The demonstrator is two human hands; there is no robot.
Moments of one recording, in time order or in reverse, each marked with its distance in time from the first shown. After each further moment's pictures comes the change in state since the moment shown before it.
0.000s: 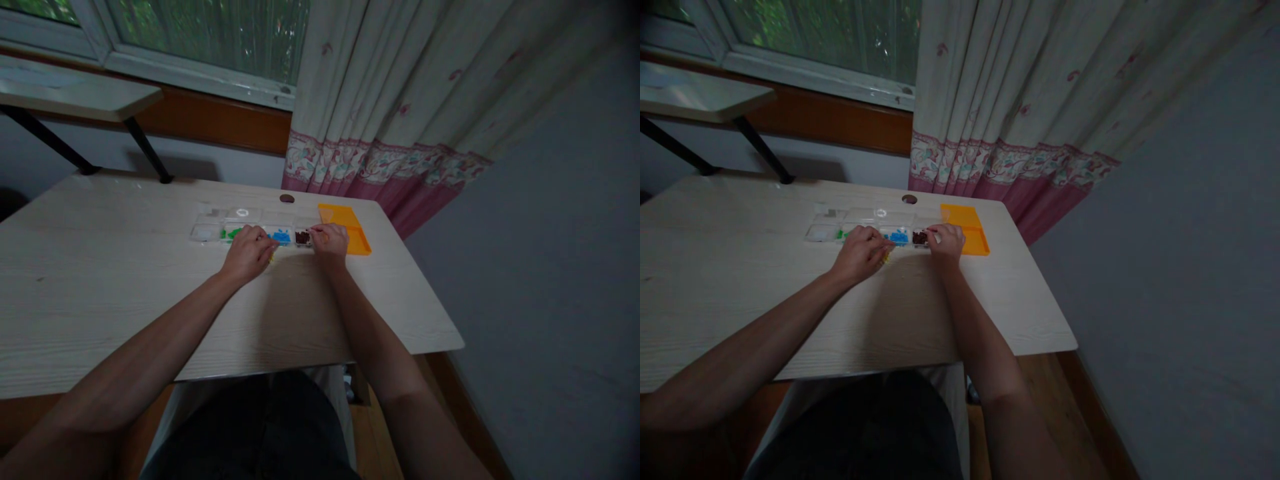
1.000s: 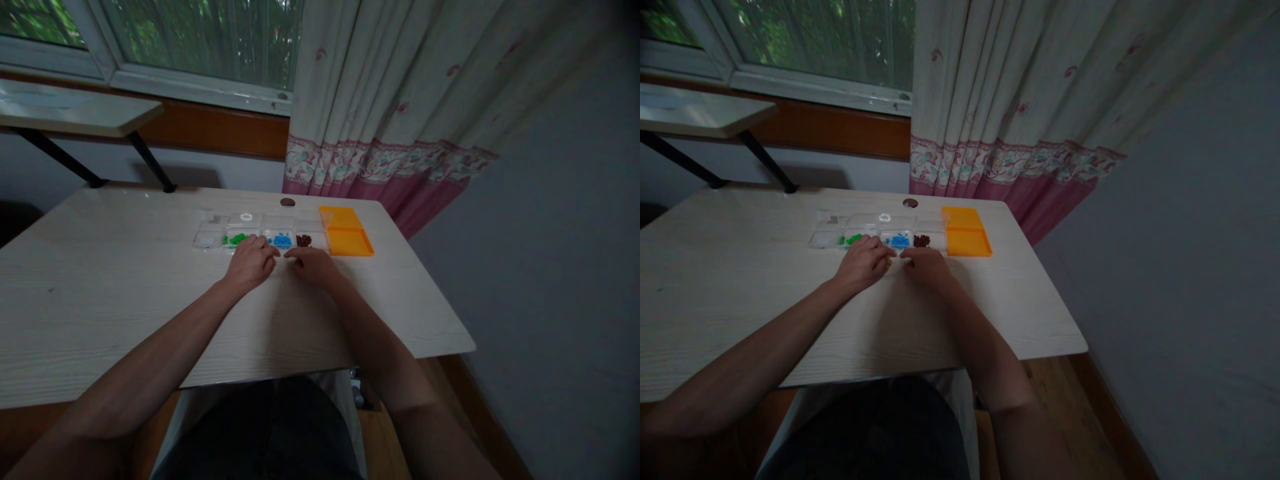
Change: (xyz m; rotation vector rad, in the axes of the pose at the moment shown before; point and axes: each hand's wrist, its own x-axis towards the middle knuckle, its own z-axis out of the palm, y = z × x) left_hand -0.002 0.008 -0.004 0.178 -0.128 0.013; right_hand -0.018 -0.059 -0.028 -0.162 -0.709 -0.206
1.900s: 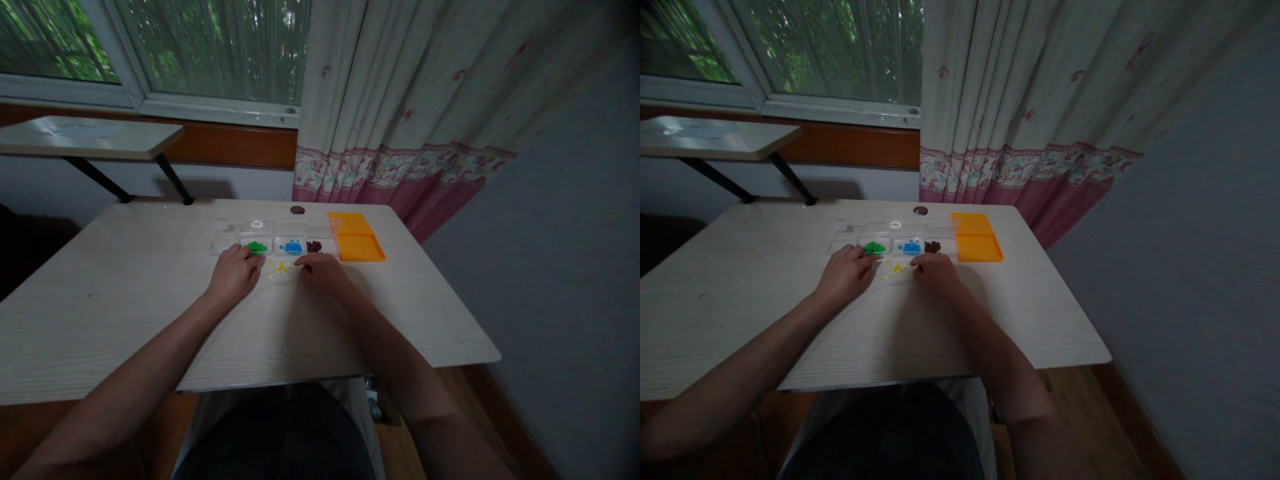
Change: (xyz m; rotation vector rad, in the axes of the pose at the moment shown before) left_hand -0.033 -0.027 -0.041 0.213 -0.062 -0.076; right_hand 0.000 -0.006 0.002 0.020 0.046 -0.011
